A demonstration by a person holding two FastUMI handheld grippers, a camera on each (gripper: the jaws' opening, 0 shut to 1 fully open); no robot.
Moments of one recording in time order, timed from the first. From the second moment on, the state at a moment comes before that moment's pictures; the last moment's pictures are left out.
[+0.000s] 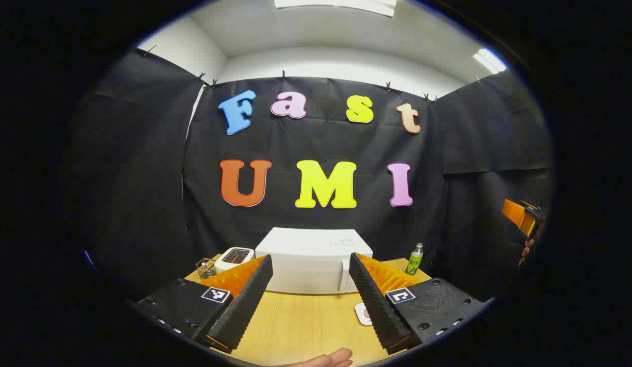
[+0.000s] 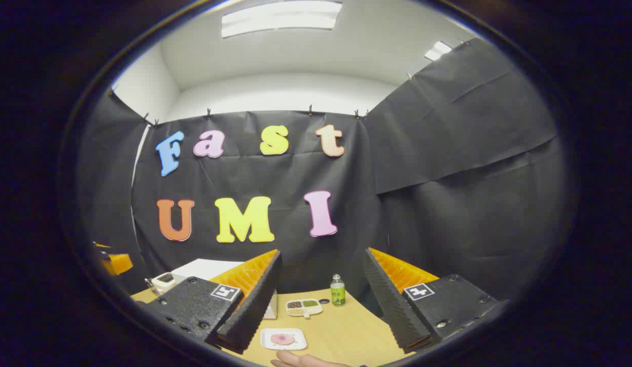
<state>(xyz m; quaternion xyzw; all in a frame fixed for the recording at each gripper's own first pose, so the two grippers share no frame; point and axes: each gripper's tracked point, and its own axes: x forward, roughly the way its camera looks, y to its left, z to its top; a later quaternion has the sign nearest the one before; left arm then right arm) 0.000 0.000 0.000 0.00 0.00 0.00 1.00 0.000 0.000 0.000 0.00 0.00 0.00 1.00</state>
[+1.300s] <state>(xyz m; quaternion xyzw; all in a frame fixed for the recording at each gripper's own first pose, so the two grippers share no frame) 0.030 -0.009 -0.013 -0.04 -0.02 -0.01 1.00 0.002 0.019 -0.042 -0.04 0.04 0.04 1.00</state>
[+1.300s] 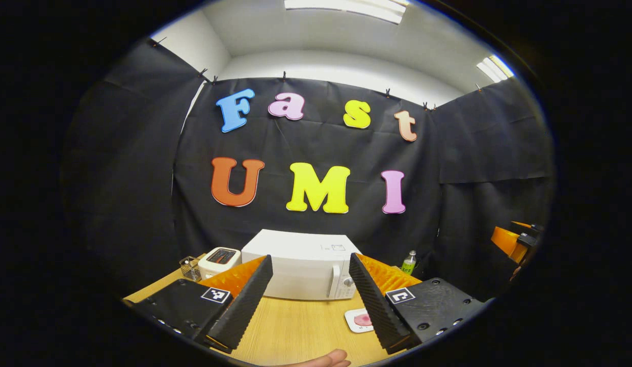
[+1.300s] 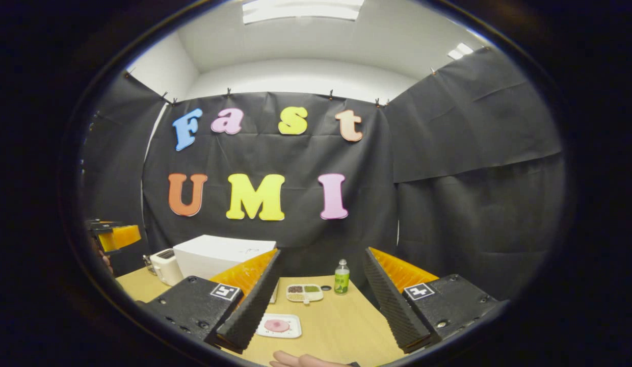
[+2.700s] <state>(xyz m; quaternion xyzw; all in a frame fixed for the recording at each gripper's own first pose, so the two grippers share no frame) 0.294 -0.104 -0.216 0.01 0.10 -0.02 0.99 0.062 -0.087 -0.118 -0.01 0.06 0.03 1.00</state>
